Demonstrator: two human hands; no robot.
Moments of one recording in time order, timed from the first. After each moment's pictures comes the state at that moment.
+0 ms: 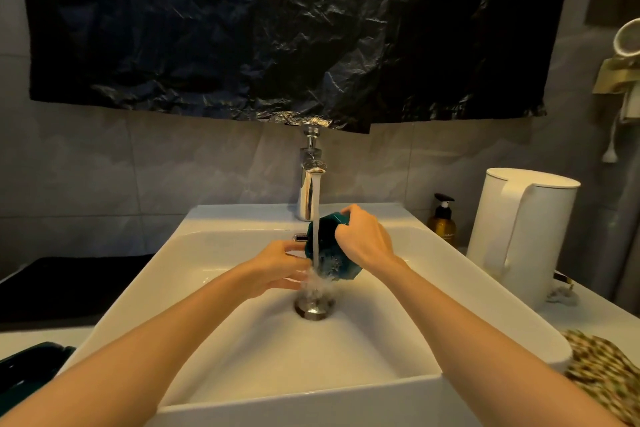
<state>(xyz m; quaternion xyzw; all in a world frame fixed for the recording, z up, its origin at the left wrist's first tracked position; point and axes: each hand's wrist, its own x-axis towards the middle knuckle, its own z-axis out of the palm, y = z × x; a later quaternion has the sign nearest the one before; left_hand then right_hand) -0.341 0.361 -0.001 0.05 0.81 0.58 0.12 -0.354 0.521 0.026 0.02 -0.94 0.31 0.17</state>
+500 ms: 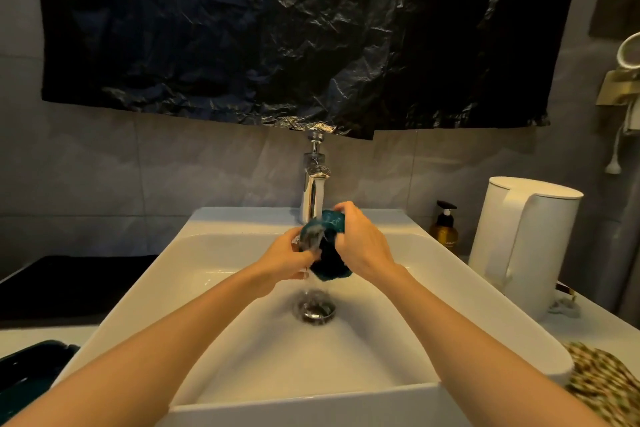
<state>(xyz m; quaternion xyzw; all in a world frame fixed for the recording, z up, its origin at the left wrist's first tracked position) -0.345 0.370 0.002 0.07 0.79 0.61 0.02 -0.353 0.519 0.025 0.12 -0.93 0.27 0.23</state>
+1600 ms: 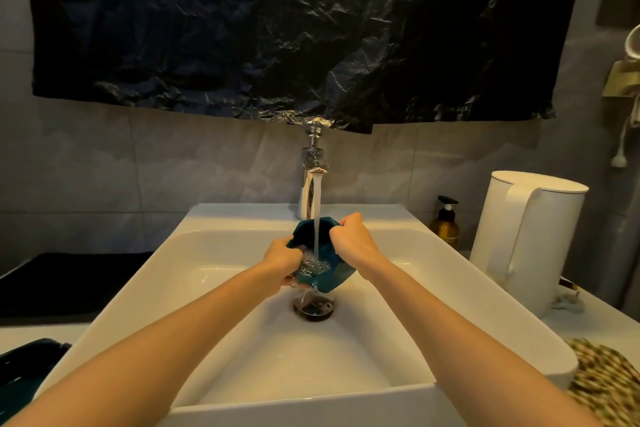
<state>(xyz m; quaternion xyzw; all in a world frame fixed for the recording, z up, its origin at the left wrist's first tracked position) -0.355 0.387 -0.004 -0.09 0.76 0.64 0.01 -0.360 0.503 0.022 -0.03 -0.88 0.47 0.07</state>
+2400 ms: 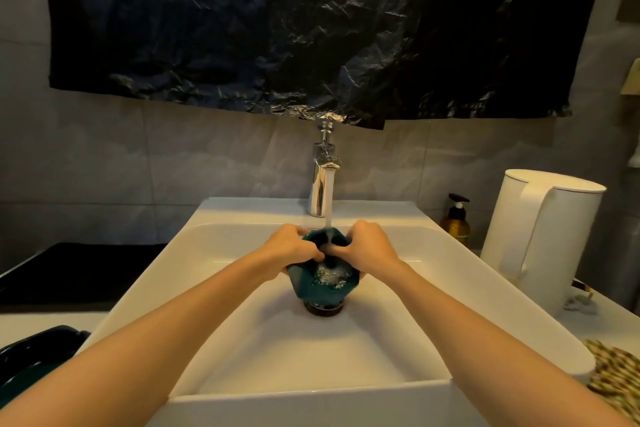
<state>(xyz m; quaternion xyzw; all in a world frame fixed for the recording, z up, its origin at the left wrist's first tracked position) -0.340 0.372 0.019 -0.04 0.86 0.50 0.05 -0.357 0.515 0.012 0.07 -0.96 0.26 0.09</state>
